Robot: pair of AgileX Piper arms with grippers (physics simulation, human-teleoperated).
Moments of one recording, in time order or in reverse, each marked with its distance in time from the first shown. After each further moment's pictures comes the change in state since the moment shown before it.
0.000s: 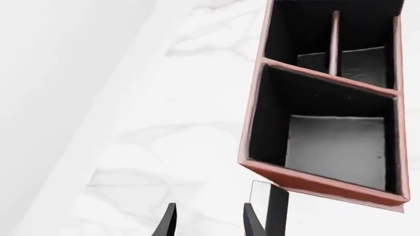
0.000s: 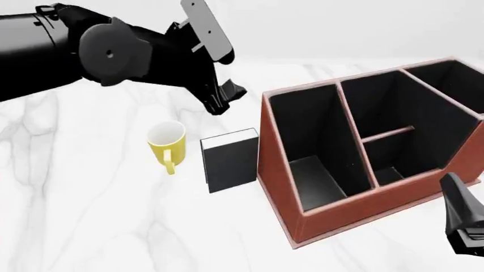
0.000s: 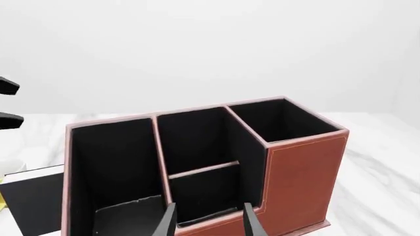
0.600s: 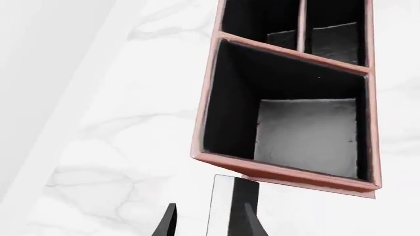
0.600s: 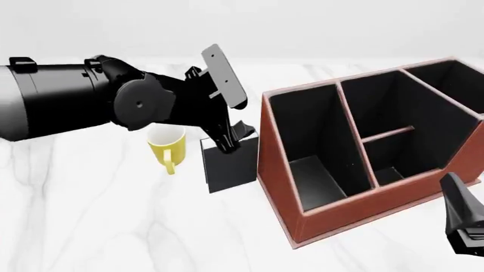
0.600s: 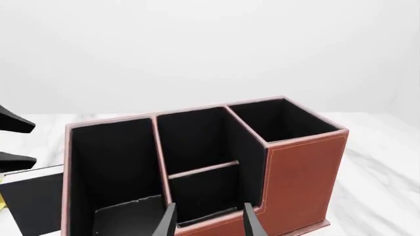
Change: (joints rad) left arm -0.056 0.047 0.140 -0.099 -0.037; right arm -0.001 -0.001 0.000 0.001 0.001
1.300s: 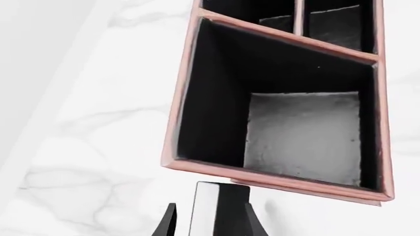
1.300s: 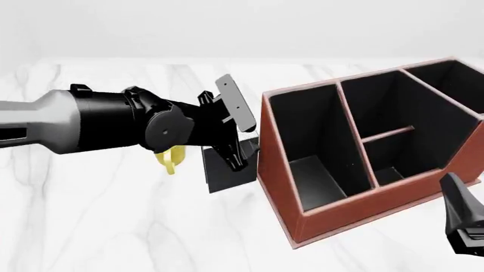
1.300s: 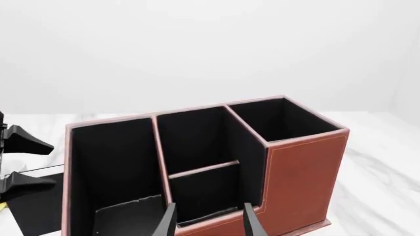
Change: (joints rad) left arm -0.009 0.112 0.054 -0.129 -0.016; right arm 0.001 0.003 0.000 -0.001 0.003
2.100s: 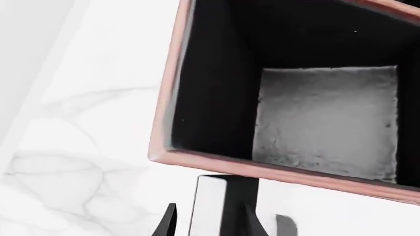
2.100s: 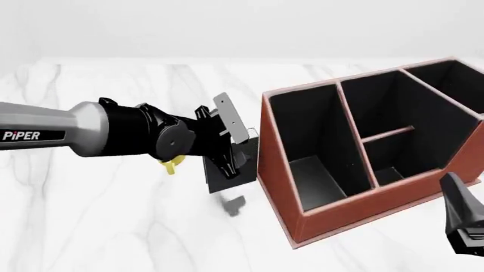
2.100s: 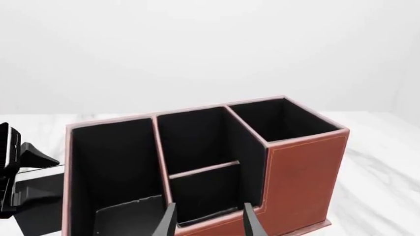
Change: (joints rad) left arm 0.055 0.104 0.032 -0.075 0.028; right arm 0.001 -0.001 -0.001 0.000 0.001
